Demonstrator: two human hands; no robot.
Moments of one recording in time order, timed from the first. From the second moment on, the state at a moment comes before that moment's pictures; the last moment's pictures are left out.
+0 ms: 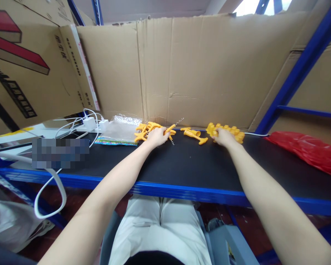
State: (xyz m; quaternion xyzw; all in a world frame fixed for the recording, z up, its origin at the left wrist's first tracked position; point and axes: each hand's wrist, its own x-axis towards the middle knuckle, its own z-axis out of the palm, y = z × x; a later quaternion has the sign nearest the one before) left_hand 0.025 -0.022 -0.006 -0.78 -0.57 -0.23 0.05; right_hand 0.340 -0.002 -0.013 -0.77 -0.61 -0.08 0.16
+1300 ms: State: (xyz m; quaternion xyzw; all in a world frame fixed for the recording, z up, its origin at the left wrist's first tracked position) left_hand -0.001 0.016 0.004 -0.80 -0.56 -0.20 0.10; right_hand 0.281 -0.019 -0.010 -0.66 -0.72 -0.06 0.20
